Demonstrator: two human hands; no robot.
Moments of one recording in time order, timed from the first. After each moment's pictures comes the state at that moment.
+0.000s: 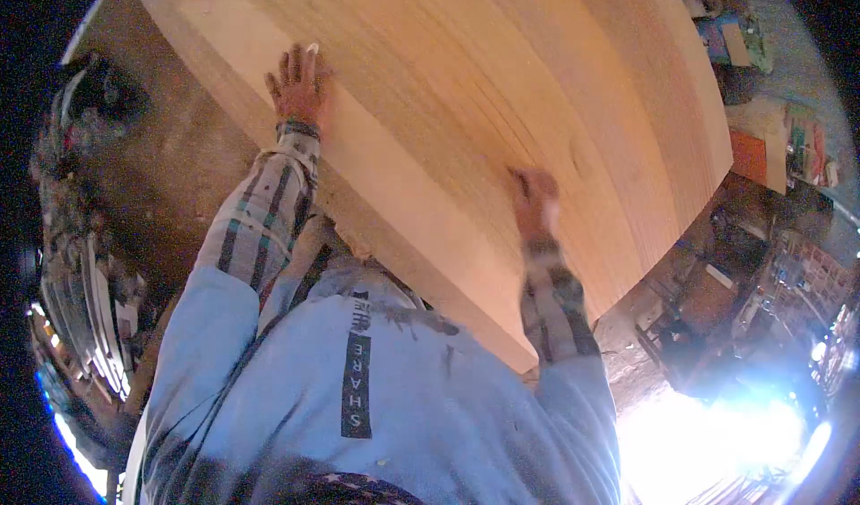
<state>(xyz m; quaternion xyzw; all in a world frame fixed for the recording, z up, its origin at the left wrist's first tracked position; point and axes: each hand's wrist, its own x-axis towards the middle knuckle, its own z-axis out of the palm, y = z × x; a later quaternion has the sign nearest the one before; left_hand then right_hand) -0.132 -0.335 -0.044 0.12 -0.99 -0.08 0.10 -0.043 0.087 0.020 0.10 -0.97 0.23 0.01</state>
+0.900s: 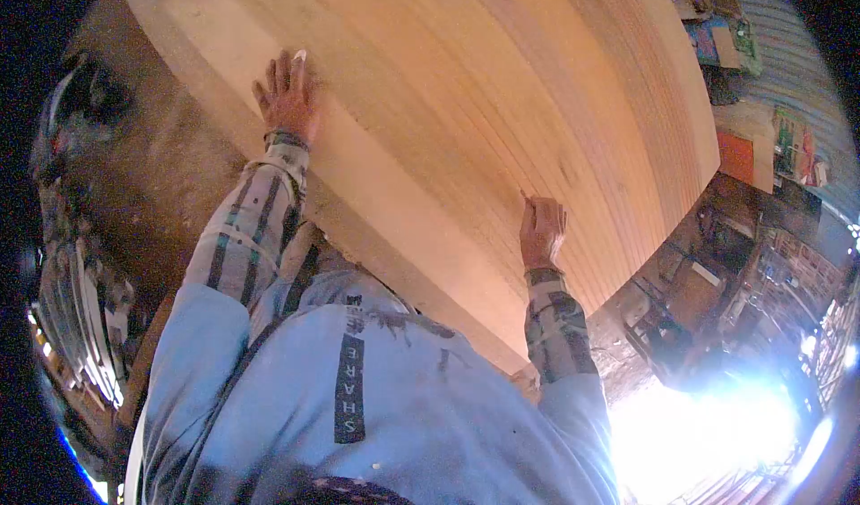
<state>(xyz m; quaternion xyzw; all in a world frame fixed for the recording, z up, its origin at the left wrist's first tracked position) -0.132 -0.331 -0.045 0.11 -0.99 -0.08 0.09 -0.027 0.110 0.035 0.12 -0.98 0.14 0.06</state>
